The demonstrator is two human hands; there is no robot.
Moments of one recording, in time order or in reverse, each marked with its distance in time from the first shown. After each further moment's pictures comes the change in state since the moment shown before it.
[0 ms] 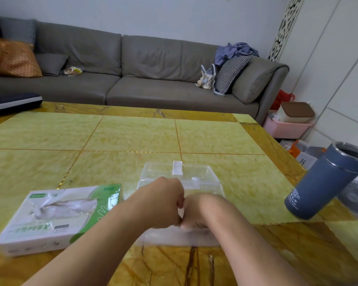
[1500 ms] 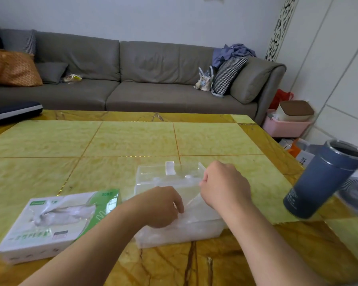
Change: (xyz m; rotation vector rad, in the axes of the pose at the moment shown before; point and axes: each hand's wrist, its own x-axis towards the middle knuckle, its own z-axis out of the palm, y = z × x) left_hand 0.012 0.000 0.003 -0.053 -0.144 -0.031; right_hand -0.017 0.045 -0.004 0.218 0.941 0.199
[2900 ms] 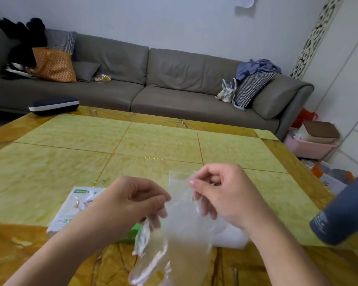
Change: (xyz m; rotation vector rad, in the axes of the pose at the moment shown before) left_hand -0.123 -0.069 -0.024 -0.919 0.430 0.099; right_hand -0.043 -0.061 -0.048 0.899 -0.305 -0.276
